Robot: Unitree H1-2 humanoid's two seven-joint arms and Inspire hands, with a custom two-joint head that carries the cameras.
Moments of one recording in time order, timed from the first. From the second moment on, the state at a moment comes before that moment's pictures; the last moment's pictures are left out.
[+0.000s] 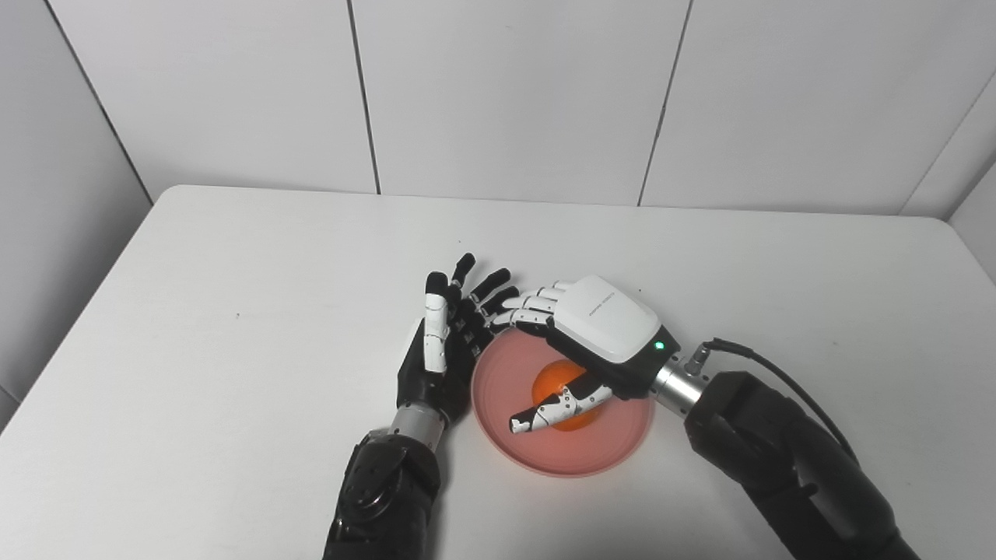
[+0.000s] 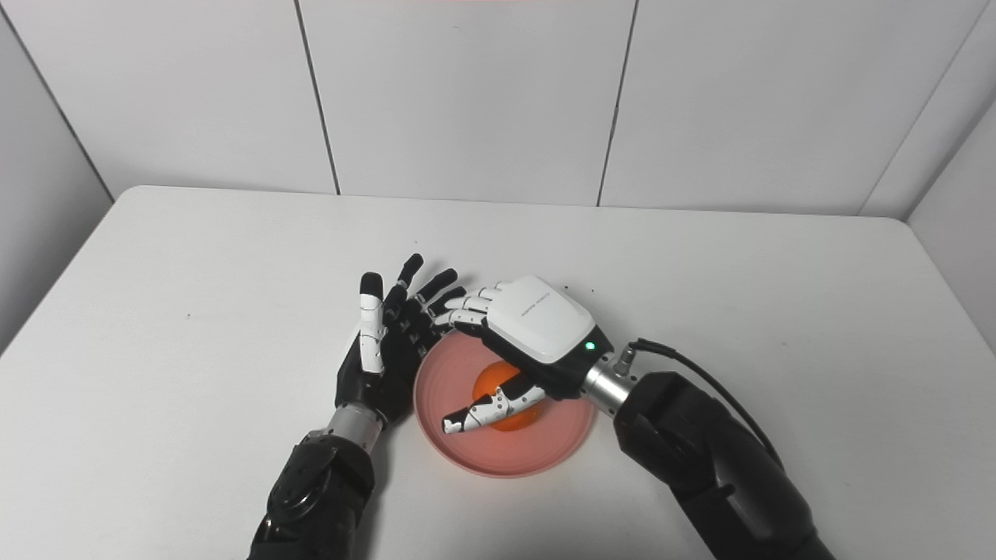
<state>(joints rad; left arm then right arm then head) -0.19 -0.18 -0.02 0.09 -0.31 0.16 -0.11 -0.46 -0.36 0.46 0.00 -0.89 -0.34 0.16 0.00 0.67</state>
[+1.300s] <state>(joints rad) -0.18 -0.18 -0.01 0.09 -0.30 0.13 -0.10 -0.33 -0.15 0.11 0.04 -0.36 -0.24 -0.01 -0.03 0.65</state>
